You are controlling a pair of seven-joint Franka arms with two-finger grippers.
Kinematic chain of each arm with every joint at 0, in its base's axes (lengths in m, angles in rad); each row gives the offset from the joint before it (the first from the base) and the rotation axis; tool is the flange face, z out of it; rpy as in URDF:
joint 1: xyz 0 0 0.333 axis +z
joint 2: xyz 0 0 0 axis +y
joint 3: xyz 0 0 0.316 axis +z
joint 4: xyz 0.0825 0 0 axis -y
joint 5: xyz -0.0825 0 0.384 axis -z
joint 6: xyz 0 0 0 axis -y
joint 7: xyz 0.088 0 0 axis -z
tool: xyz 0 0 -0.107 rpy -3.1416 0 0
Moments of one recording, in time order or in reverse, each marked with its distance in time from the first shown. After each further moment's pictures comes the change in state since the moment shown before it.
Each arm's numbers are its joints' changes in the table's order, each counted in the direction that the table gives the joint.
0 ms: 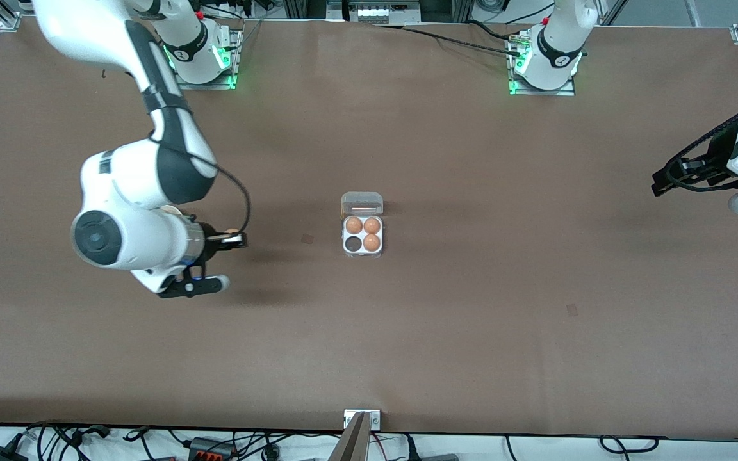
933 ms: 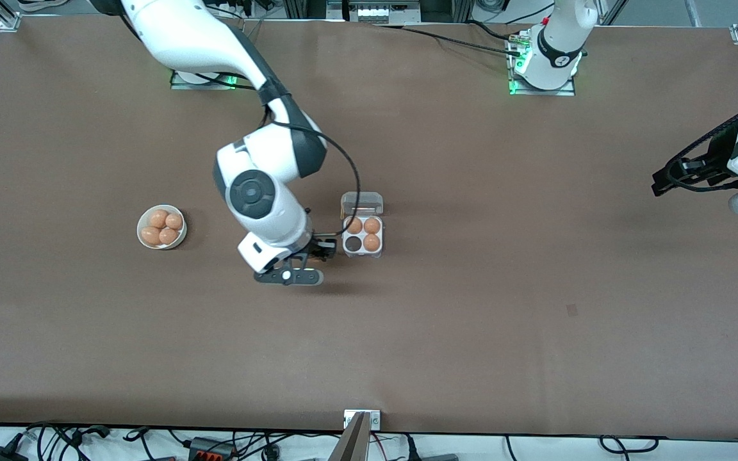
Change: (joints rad) left arm 0.000 0.000 0.000 0.000 0.000 0.000 0.000; right arm 0.246 0.115 0.000 -0.004 0.085 0.368 0.445
